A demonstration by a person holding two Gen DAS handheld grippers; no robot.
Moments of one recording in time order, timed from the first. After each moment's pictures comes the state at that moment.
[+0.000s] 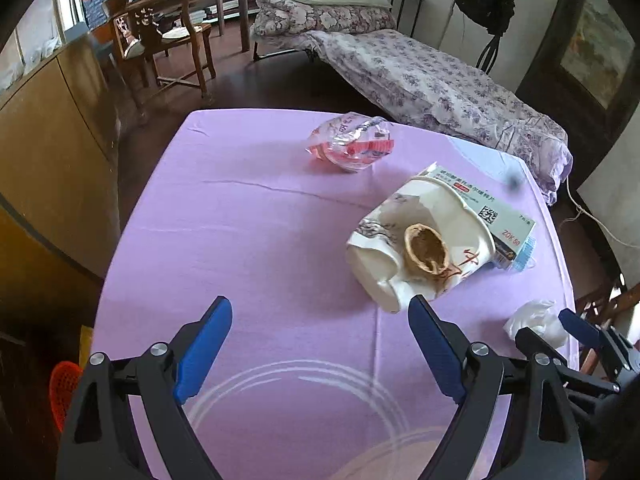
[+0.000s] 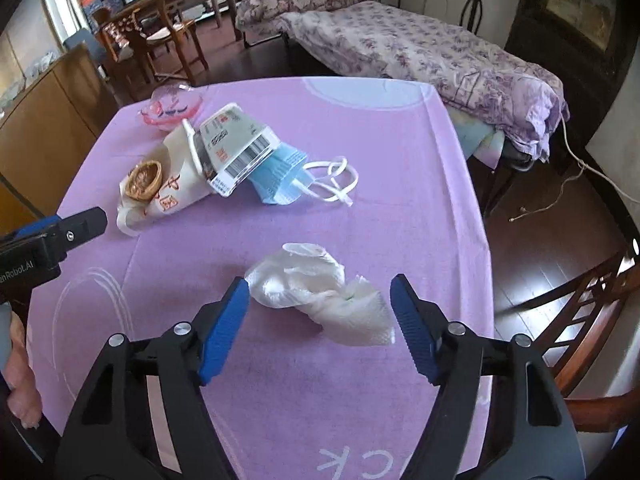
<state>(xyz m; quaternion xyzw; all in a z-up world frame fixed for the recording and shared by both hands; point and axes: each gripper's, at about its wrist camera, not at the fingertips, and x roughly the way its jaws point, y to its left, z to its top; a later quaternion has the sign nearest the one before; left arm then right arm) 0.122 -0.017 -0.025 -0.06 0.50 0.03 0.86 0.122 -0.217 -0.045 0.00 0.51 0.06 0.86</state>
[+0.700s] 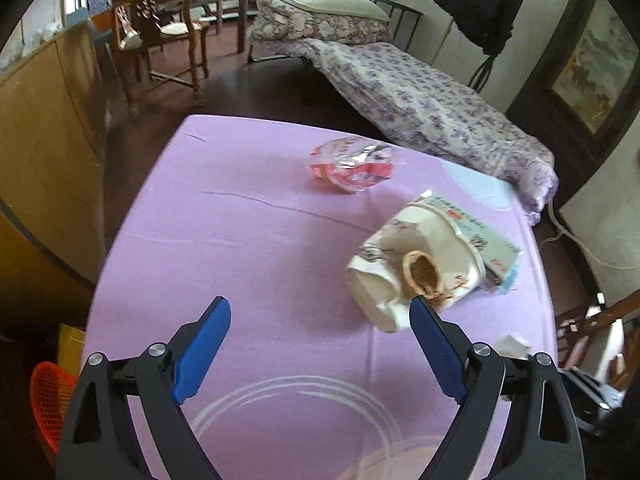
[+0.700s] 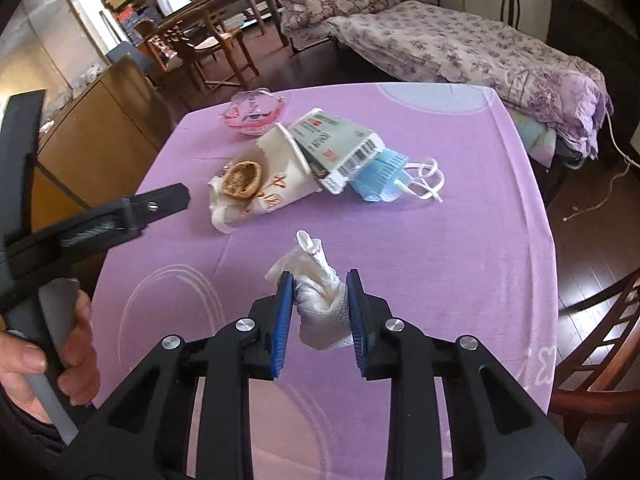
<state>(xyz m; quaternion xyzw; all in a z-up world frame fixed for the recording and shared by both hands) 0.127 -0.001 -0.016 -0.11 0.49 0.00 0.87 0.102 -0.194 -0.029 0.07 0.50 0.15 0.85</state>
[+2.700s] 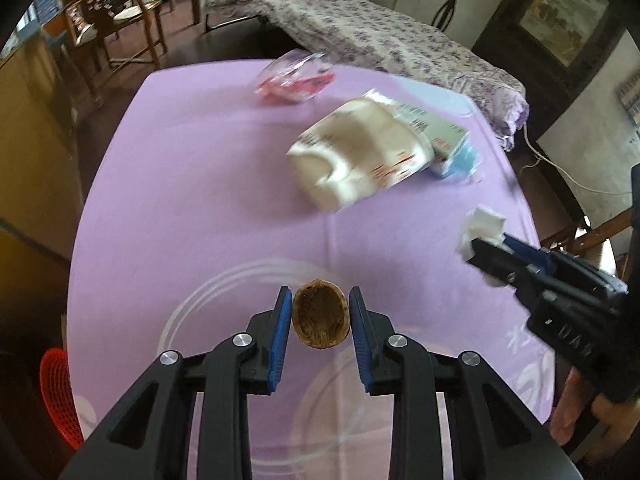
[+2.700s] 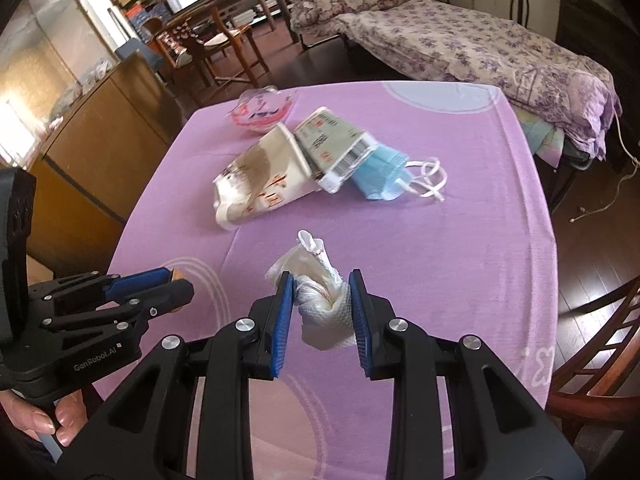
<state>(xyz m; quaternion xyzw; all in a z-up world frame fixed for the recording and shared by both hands) 0.077 -0.026 -0.032 -0.05 0.56 -0.06 0.82 0.102 -0.194 -0.027 0.06 0.51 0.18 0.84</state>
